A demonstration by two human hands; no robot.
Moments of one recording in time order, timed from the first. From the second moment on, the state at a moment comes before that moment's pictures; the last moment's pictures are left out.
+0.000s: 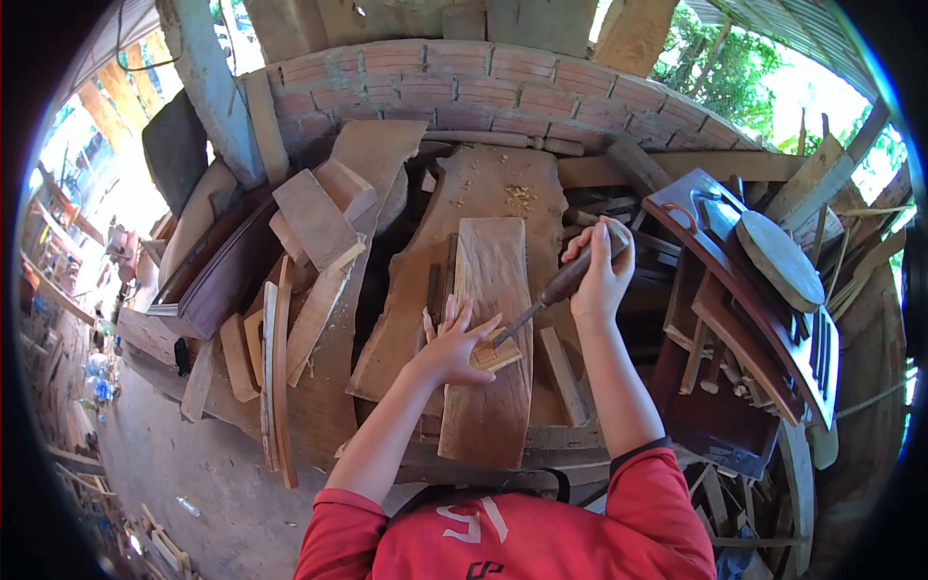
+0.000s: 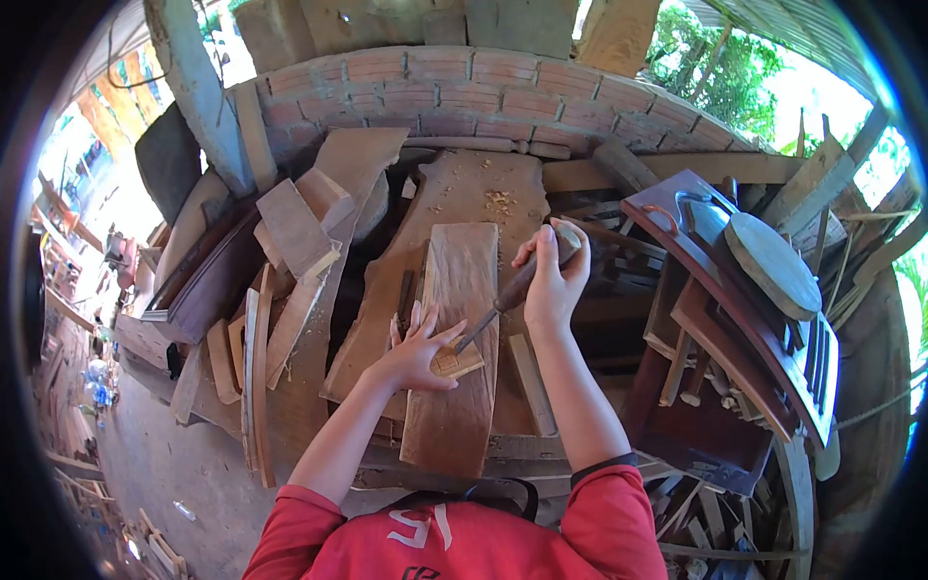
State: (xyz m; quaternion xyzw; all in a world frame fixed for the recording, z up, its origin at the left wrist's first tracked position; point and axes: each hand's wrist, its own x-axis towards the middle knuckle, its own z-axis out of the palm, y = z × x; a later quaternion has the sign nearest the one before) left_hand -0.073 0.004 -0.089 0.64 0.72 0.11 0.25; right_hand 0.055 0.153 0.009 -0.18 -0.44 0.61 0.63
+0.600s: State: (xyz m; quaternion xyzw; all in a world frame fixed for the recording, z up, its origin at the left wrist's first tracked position) left_hand -0.077 0.008 -0.086 0.65 0.70 0.10 0.27; right_hand 0.056 0.151 0.007 -0.20 -0.44 0.60 0.64
